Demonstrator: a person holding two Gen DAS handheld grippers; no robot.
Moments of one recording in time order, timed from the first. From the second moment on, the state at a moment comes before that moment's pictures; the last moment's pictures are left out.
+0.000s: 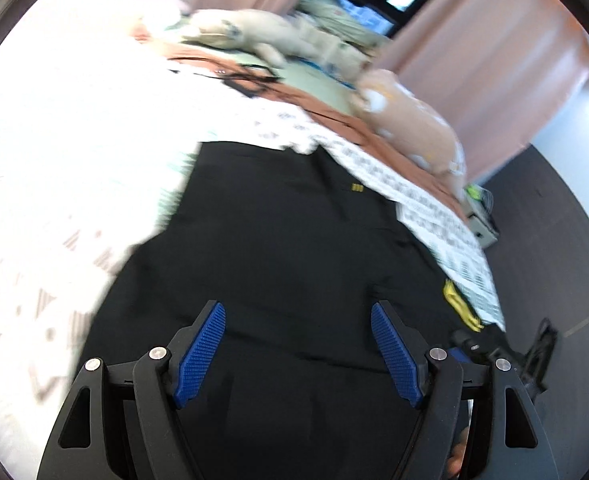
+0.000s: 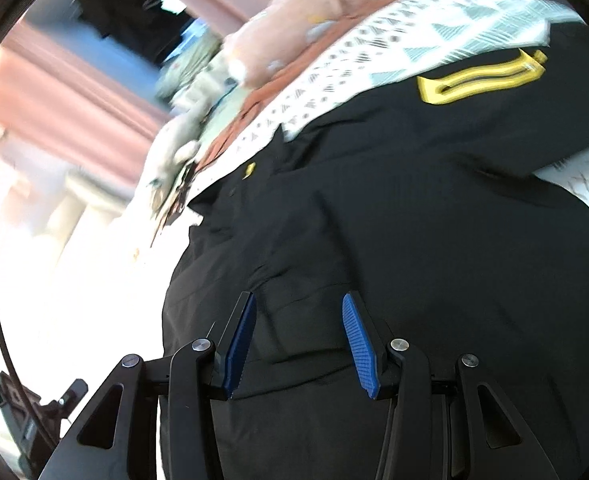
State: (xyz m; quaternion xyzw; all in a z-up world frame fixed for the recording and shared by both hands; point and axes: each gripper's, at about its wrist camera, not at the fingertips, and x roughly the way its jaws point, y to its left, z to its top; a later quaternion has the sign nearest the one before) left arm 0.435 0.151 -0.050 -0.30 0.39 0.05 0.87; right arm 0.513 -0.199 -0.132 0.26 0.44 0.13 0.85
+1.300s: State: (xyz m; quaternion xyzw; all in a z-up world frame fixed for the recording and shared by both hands) left arm 0.277 0.241 -0.053 -0.33 0.36 0.17 0.86; right arm 0.515 -0.207 -0.094 0.03 0.42 0.02 0.90
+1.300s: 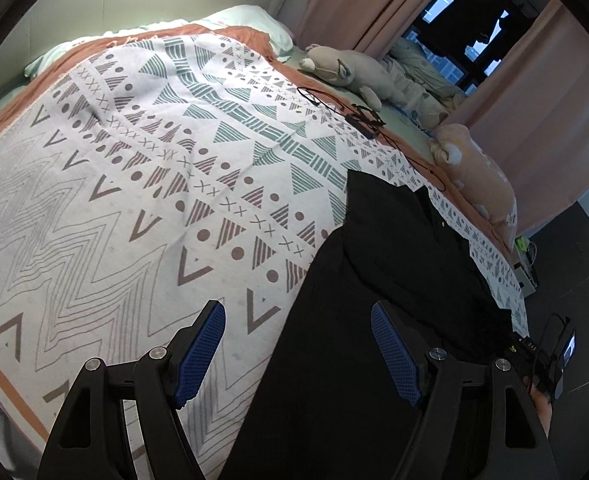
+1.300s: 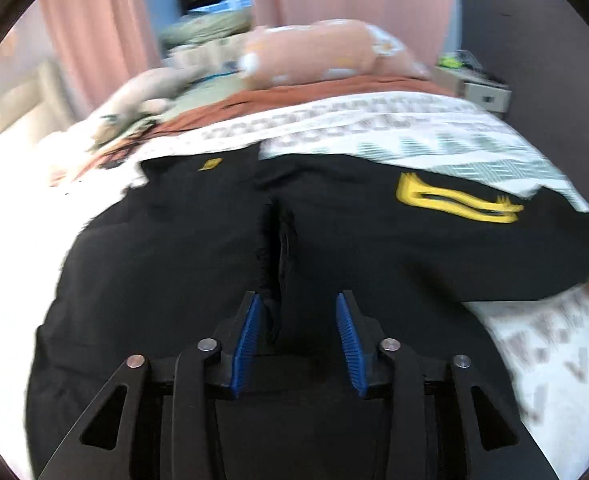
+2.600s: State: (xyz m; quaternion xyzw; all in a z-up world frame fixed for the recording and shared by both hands) left arm 0.381 0.168 -0.082 -0.28 0.34 0.16 0.88; right arm 0.538 -0.286 -0.145 0.24 0.45 0.07 0.86
